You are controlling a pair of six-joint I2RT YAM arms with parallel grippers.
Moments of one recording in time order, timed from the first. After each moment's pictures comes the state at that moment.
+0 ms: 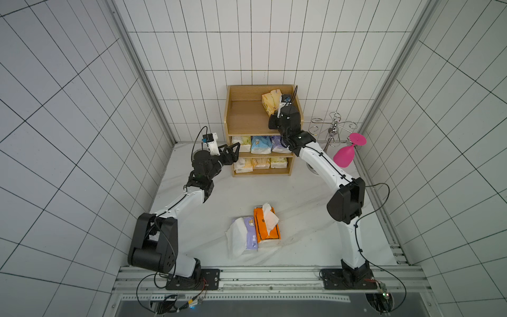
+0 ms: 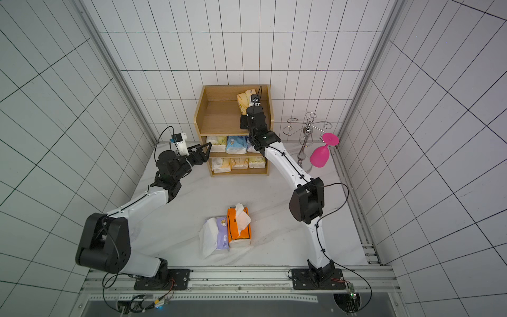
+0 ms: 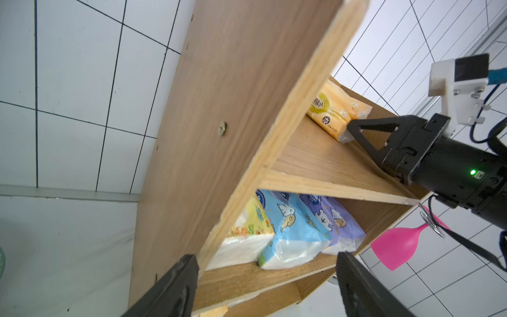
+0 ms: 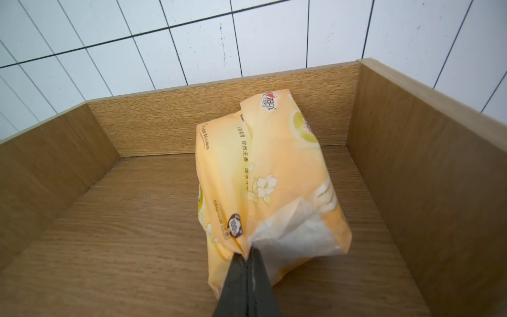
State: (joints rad) left arm -0.21 1.45 0.90 0.53 0.31 -0.52; right arm 0.63 2.13 2.20 -0.22 0.30 0.21
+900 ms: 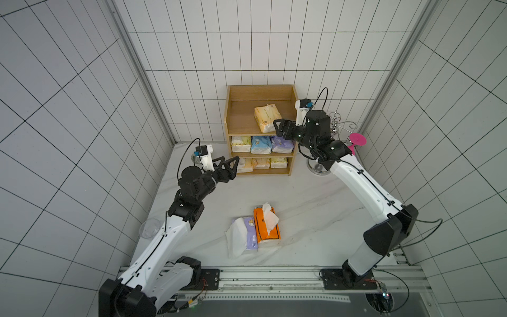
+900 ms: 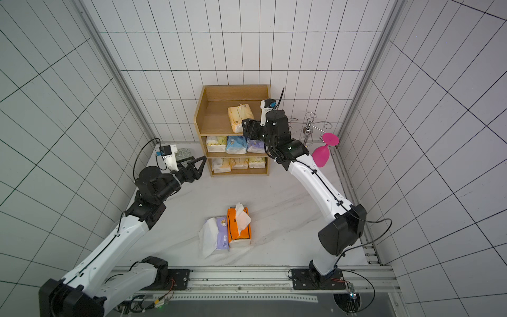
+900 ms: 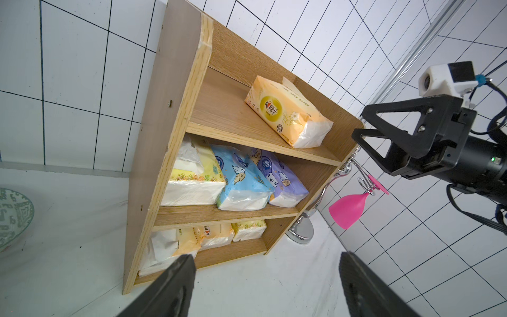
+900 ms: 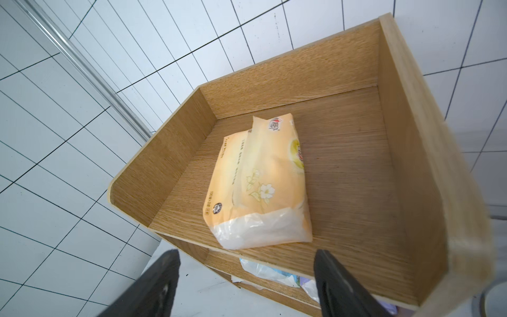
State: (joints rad) left arm -0.28 1.00 0.79 0.18 0.27 -0.51; right arm 0.62 1.68 1.81 -0.34 -0.01 0.44
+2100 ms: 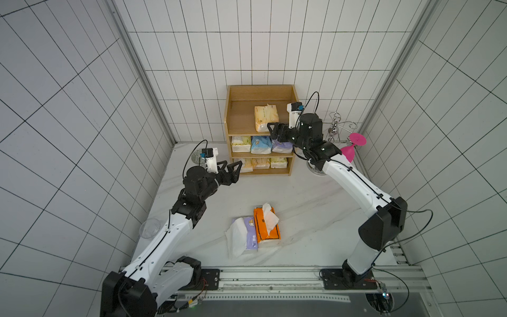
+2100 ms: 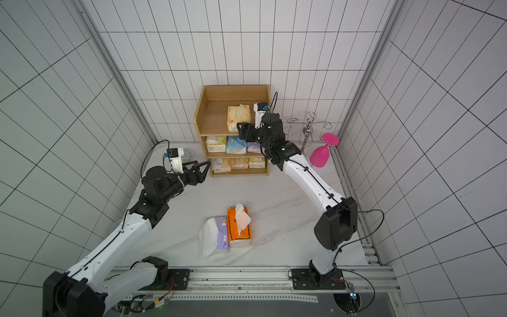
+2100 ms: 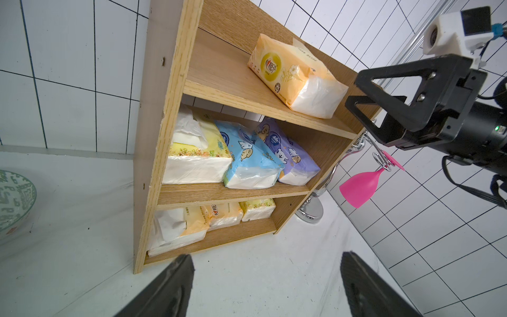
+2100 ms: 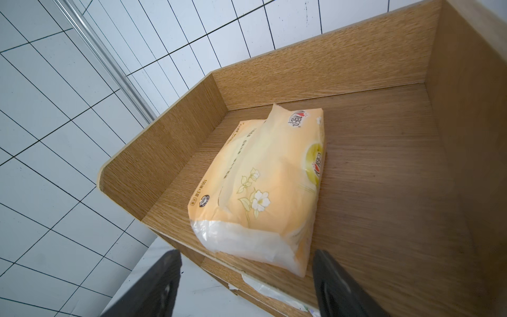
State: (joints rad) left arm -0.29 1.04 0.77 0.16 0.29 -0.45; right arm 0.62 1.74 1.77 -0.20 -0.07 0.36
